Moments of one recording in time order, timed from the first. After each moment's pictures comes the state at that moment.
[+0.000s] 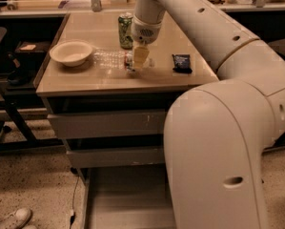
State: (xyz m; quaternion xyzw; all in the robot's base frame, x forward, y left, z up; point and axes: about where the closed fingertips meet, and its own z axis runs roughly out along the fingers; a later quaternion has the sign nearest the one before) arm 0.715 -0.002 0.850 -0.70 0.70 0.04 0.13
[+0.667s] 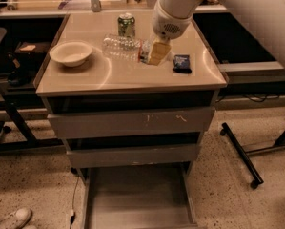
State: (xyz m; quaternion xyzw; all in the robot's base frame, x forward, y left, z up) arm 0.645 -0.039 0.922 -0.68 0.70 -0.01 0.22
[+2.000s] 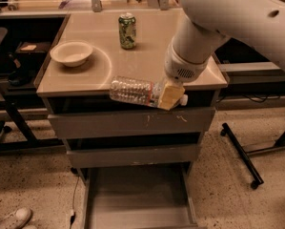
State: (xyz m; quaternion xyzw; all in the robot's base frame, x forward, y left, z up) arm 0.540 -0.064 0.870 -0.67 0.72 0.01 0.18
